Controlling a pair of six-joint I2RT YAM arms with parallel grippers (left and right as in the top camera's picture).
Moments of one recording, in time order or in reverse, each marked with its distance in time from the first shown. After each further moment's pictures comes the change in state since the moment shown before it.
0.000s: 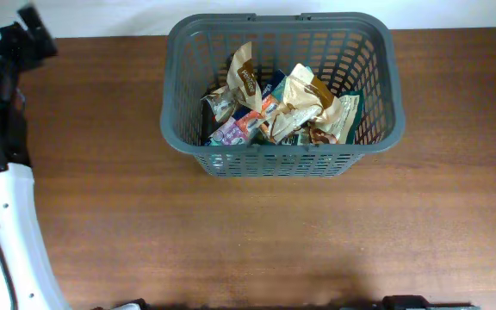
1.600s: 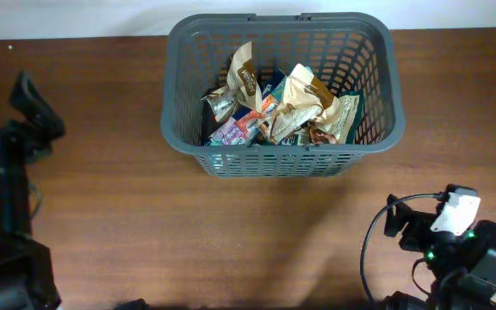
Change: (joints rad) left arm 0.009 -0.550 -0.359 -0.083 -0.013 -0.151; right arm -0.414 -0.600 -2.068 0.931 -0.779 -0.097
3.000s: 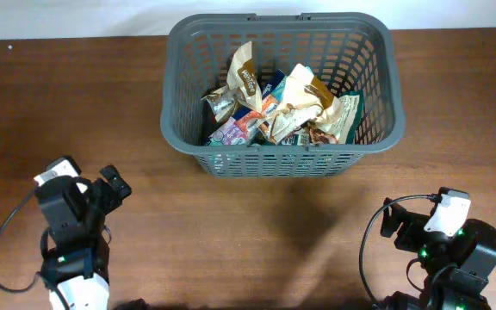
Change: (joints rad) left arm 0.000 -0.028 -0.796 0.228 -0.009 -0.086; right arm 0.008 0.000 -0.087 0.057 0.043 0.011
